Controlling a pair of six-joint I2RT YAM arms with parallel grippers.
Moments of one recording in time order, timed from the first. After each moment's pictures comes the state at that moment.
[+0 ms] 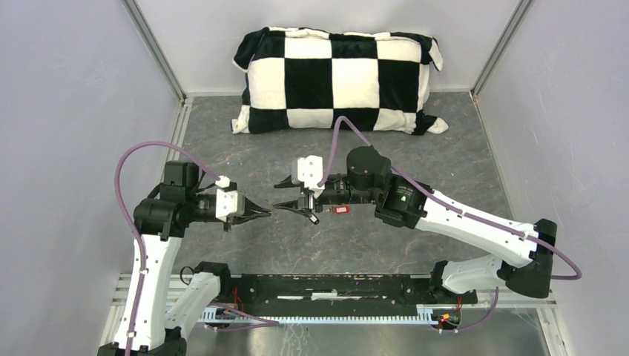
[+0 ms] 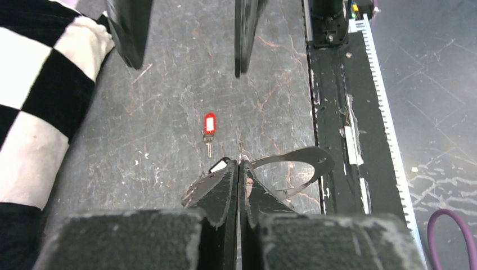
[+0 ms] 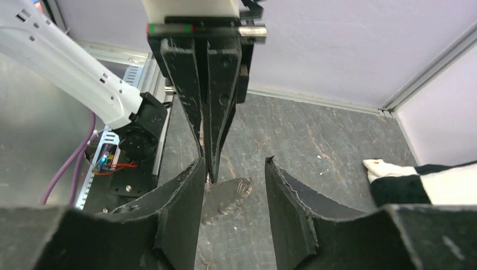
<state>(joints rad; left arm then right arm) -0.09 0.79 1.09 -1.21 1.25 1.12 1.13 1.28 1.23 -0.01 -0.39 -0.26</state>
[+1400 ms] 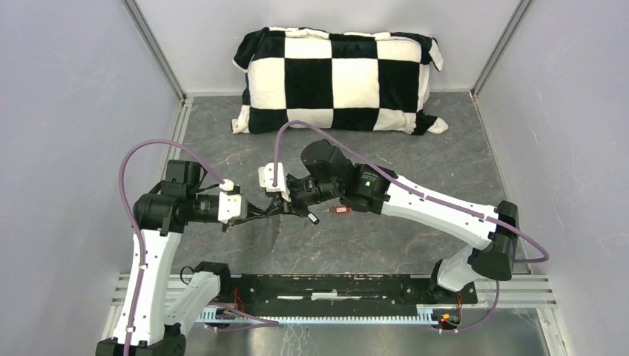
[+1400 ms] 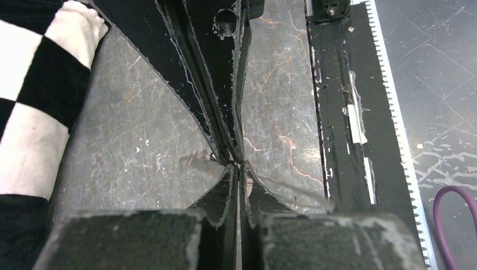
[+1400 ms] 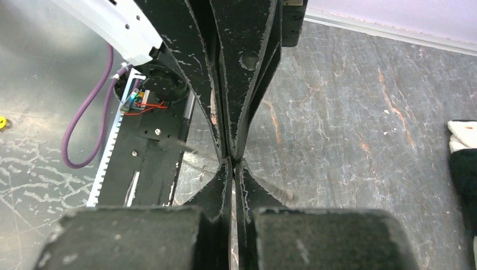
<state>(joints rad) -0.10 0.82 1.12 -1.35 1.19 1.30 1.13 1.53 1.50 -0.41 -0.49 -0.36</state>
